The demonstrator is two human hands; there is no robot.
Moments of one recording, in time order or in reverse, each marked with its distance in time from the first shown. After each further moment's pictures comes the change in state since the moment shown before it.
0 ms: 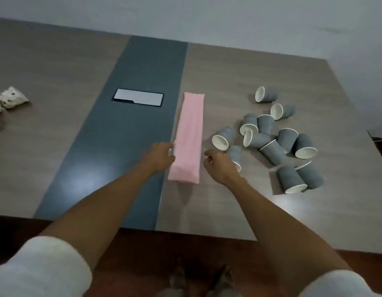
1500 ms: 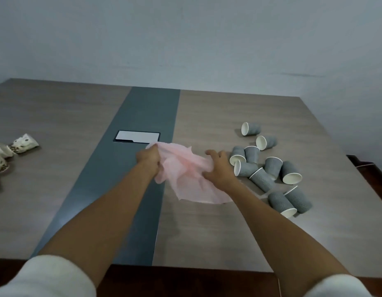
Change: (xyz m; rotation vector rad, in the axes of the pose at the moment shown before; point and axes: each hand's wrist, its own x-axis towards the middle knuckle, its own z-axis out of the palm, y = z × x) left_hand 0.003 0.081 -0.074 -1.086 0.379 -0.559; right_hand 0.014 -0.015 -0.067 0.106 0.173 -0.081
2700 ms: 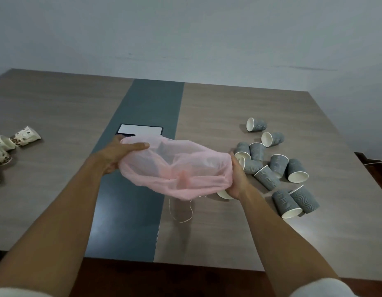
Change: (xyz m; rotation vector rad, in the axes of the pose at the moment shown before) left_hand 0.040 0.034 -0.103 0.409 -0.376 0.170; right_hand -0.002 0.026 0.000 1.380 -0.196 0.554
